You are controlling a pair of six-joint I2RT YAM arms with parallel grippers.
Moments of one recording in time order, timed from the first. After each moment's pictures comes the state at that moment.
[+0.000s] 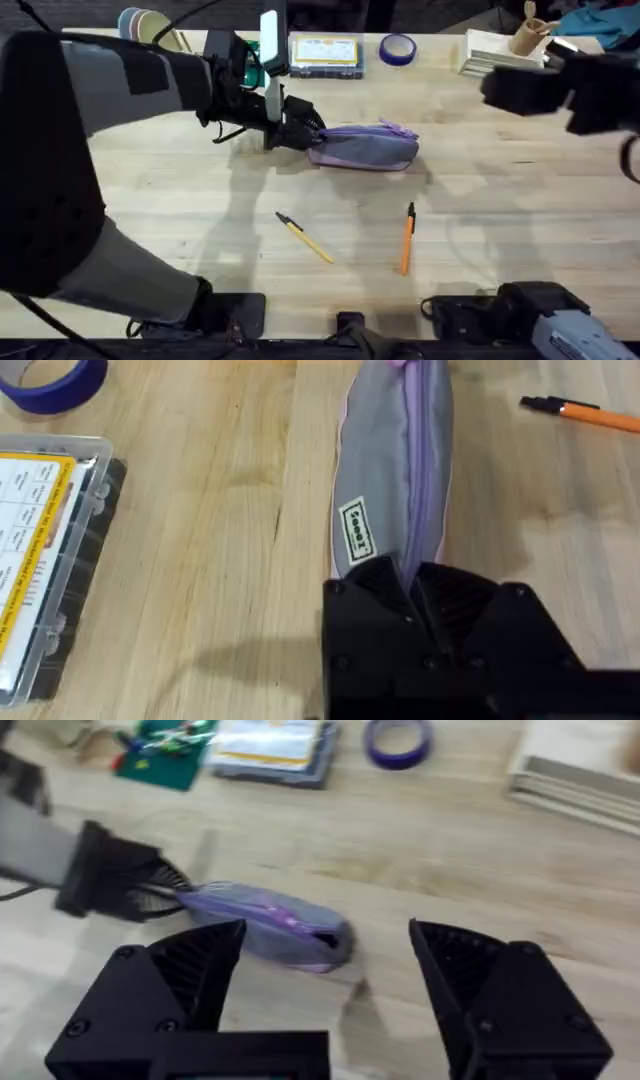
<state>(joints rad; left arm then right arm) -0.11 1.73 1.00 -0.47 1.00 1.19 0.00 0.83 1.07 -0.83 -0.24 0.03</state>
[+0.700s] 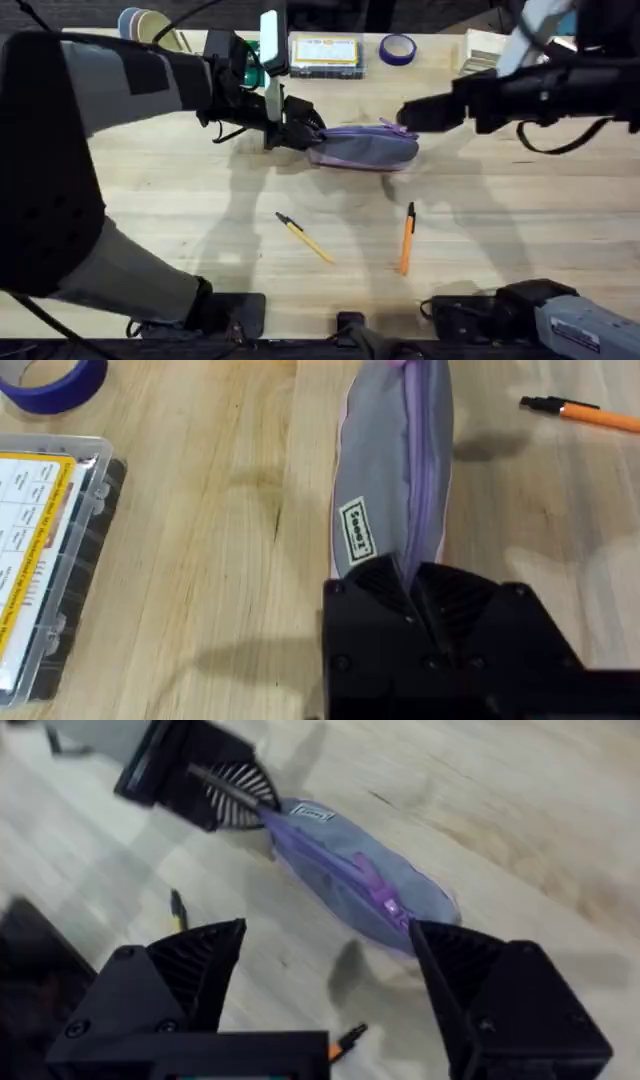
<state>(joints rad) -0.11 1.73 1.00 -0.47 1.00 1.19 0.17 1.15 1.07 -0.80 -0.48 -0.09</state>
